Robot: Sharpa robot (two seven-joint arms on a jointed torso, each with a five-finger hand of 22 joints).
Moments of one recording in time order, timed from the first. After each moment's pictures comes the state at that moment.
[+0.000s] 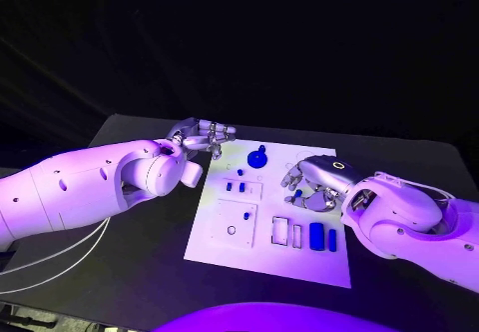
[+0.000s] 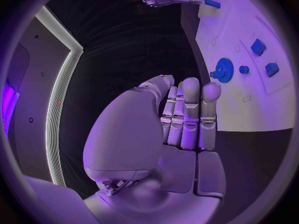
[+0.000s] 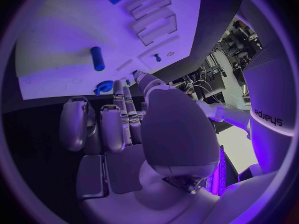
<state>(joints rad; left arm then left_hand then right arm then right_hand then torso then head) 1.18 -0.88 -0.01 1.56 -0.14 -0.38 0.16 1.48 -0.20 0.40 0.16 0.36 1.05 0.18 0.07 0.17 1.14 0.11 0.13 0.18 1.22 0.03 0.96 0.61 0.13 1.12 0.12 1.01 1.08 1.20 -0.91 -0.12 1.86 -1.68 -0.32 -0.30 1.38 -0.23 0.29 0.19 0.26 1.09 0.15 0.09 0.15 1.19 0.09 0.07 0.16 1.47 0.00 1.36 1.22 0.05 1.41 0.11 1.25 1.31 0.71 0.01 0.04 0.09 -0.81</state>
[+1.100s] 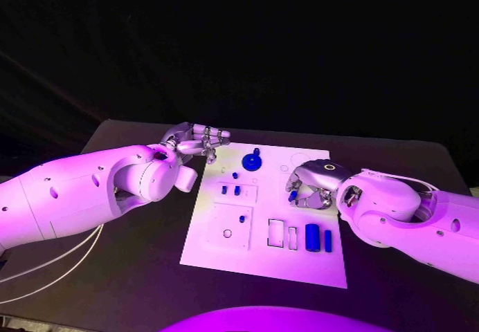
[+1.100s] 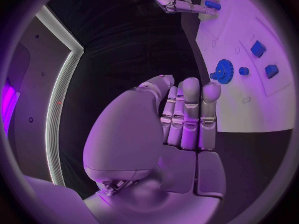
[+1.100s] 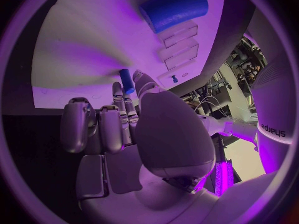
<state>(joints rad) 1.18 -0.89 -0.01 1.56 -0.14 -0.38 0.16 1.48 -0.20 0.40 0.16 0.36 1.05 0.18 0.07 0.17 1.14 0.11 0.13 0.18 1.22 0.03 0.96 0.61 0.13 1.12 0.12 1.01 1.08 1.19 -0.86 -0.12 1.73 -1.73 -0.19 -0.30 1.47 -0.14 0.15 0.20 0.25 1.08 0.14 0.08 0.14 1.15 0.08 0.10 0.13 1.47 0.01 1.36 1.23 0.07 1.43 0.11 1.26 1.31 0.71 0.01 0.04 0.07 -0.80</state>
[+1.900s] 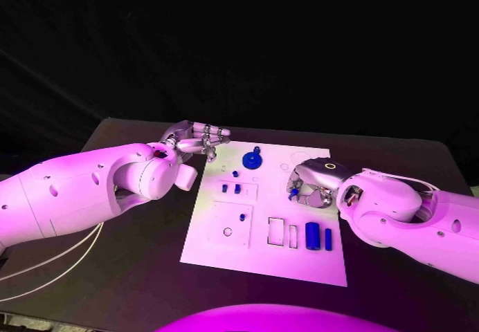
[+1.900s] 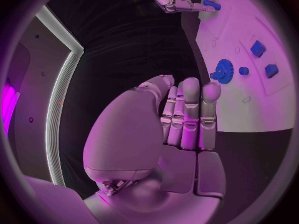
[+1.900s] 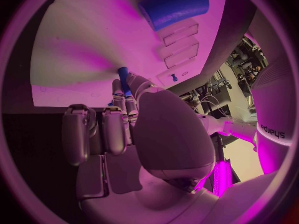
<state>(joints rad) 1.18 -0.89 -0.01 1.56 -0.14 -0.38 0.16 1.48 -0.20 0.40 0.16 0.36 1.05 0.18 0.07 0.17 1.14 0.11 0.13 0.18 1.22 0.03 0.96 0.61 0.13 1.12 0.12 1.01 1.08 1.19 -0.87 -0.12 1.74 -1.74 -0.22 -0.30 1.53 -0.12 0.33 0.17 0.18 1.19 0.11 0.12 0.16 1.25 0.07 0.11 0.11 1.46 -0.02 1.40 1.27 0.05 1.47 0.09 1.38 1.31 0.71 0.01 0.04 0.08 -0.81</state>
